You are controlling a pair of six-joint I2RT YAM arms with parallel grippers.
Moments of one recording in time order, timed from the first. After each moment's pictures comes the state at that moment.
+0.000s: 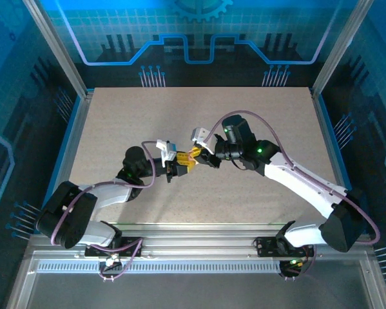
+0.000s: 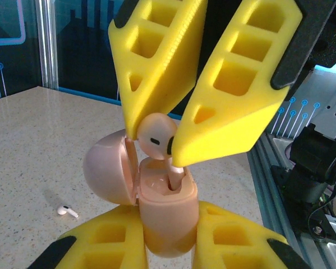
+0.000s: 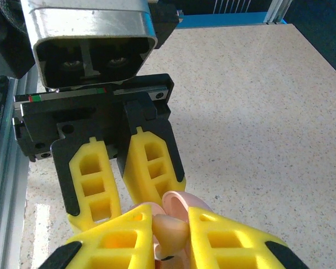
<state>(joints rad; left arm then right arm) -0.42 1.39 0.44 0.96 0.89 -0.16 0.69 1.34 1.13 -0.39 -0.45 -0.43</state>
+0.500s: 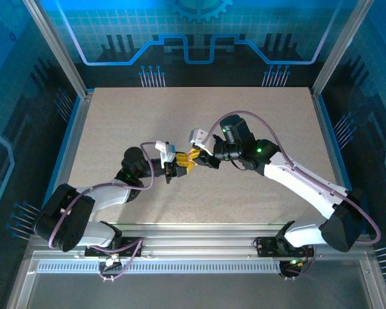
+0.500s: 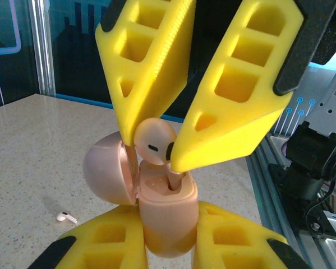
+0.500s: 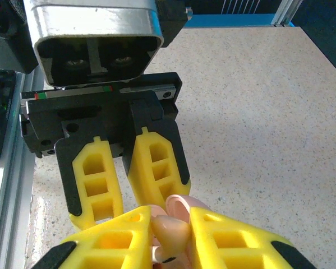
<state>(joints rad) -0.42 1.36 0.43 0.95 0.90 -0.14 0.71 1.35 1.17 -0.44 -0.43 -0.45</state>
